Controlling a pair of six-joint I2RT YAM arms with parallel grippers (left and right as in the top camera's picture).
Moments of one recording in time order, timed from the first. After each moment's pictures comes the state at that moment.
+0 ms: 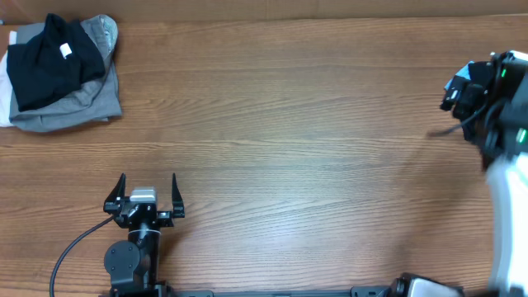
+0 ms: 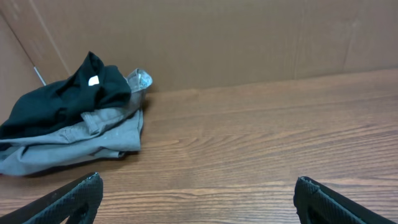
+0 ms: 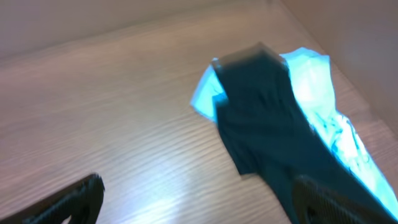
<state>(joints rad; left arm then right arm) 0.13 0.02 0.01 -0.07 0.08 0.11 -0.30 1.44 1.30 -0.66 0.14 0.04</state>
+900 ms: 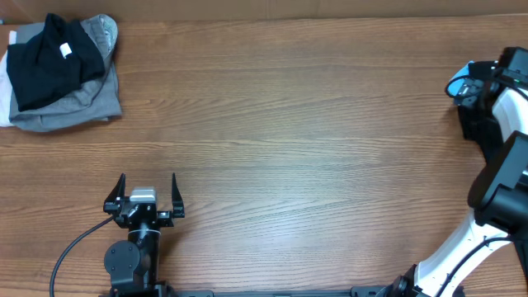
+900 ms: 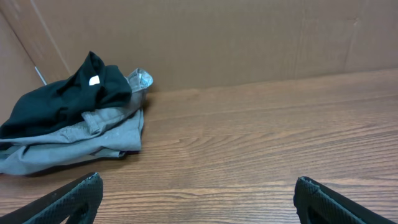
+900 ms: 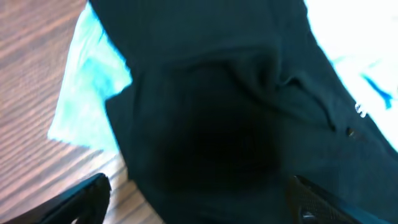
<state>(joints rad) 0.13 0.02 0.01 -0.07 0.08 0.11 -0.46 2.13 1.61 -0.51 0.18 0.11</state>
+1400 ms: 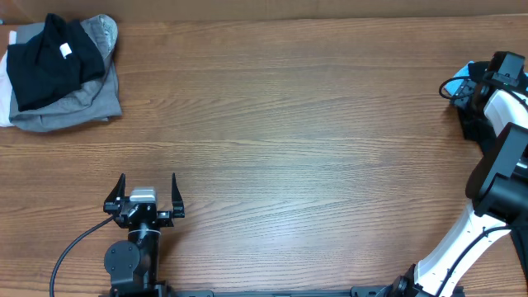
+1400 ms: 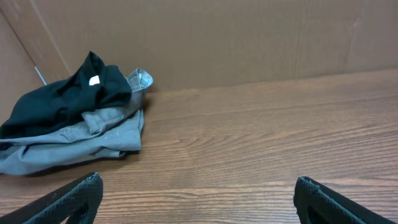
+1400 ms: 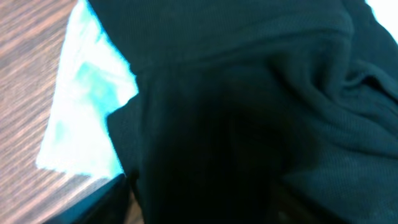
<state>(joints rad) 0.13 0.02 0.01 -0.07 0.08 0.11 -0.44 2.22 1.61 -0.43 0.17 0.19</state>
